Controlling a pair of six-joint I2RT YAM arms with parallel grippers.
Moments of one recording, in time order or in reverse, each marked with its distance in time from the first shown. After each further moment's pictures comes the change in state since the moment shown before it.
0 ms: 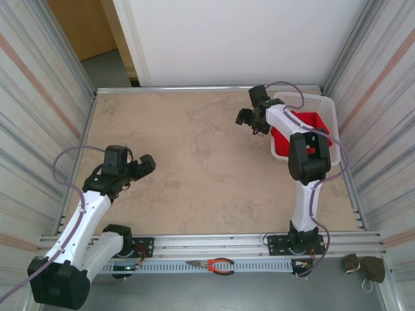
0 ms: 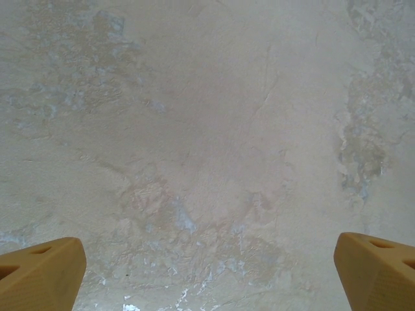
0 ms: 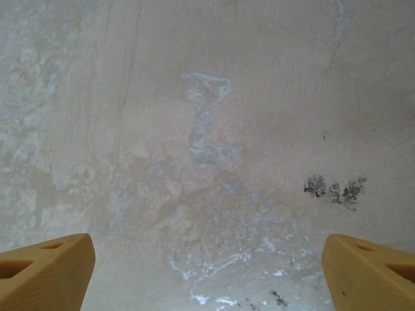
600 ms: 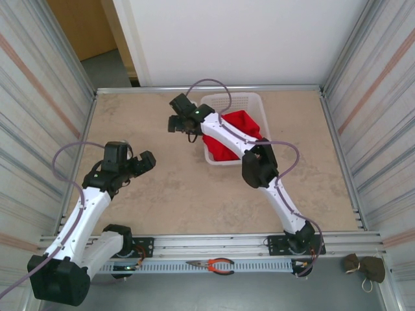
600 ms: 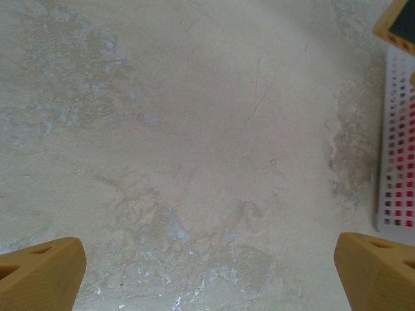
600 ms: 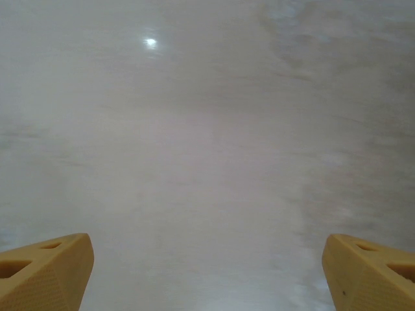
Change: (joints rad) left arm 0.000 0.037 0.046 -0.001 -0.002 0.013; right arm 0.494 0.388 0.675 -0.177 0.163 0.163
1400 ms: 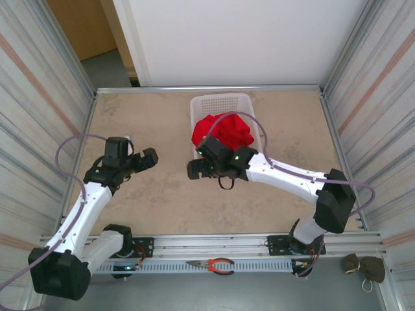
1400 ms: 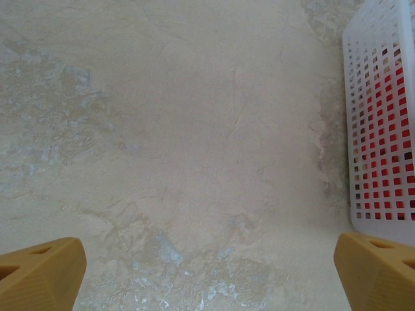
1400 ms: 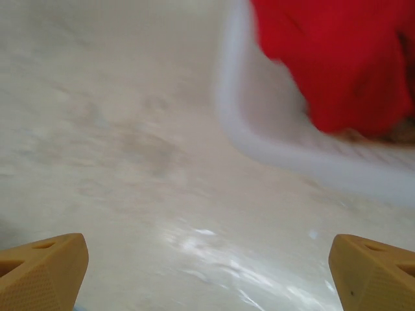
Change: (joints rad) left arm -0.002 0.047 0.029 0.052 0.023 0.106; right arm 0.227 -0.868 -0.998 0.184 -0.060 -0.003
